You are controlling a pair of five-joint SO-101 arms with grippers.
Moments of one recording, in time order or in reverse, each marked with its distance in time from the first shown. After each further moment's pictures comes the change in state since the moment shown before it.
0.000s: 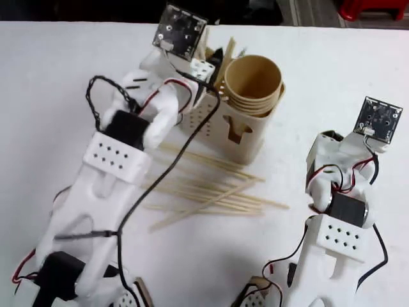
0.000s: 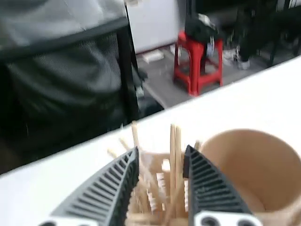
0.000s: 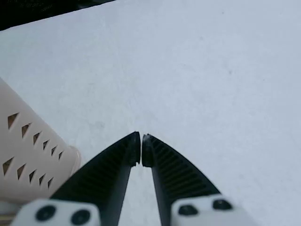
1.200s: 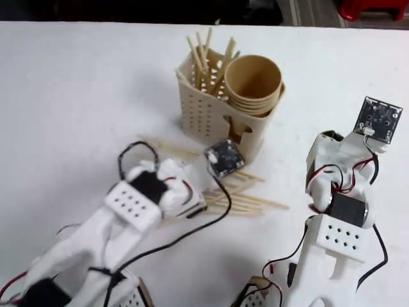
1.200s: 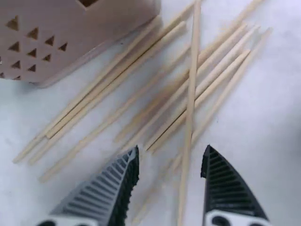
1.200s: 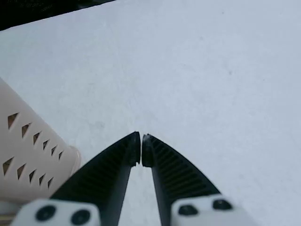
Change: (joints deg) left arm 11.6 -14.5 42.0 19.5 -19.1; right arm 0.0 0.0 0.0 0.0 0.0
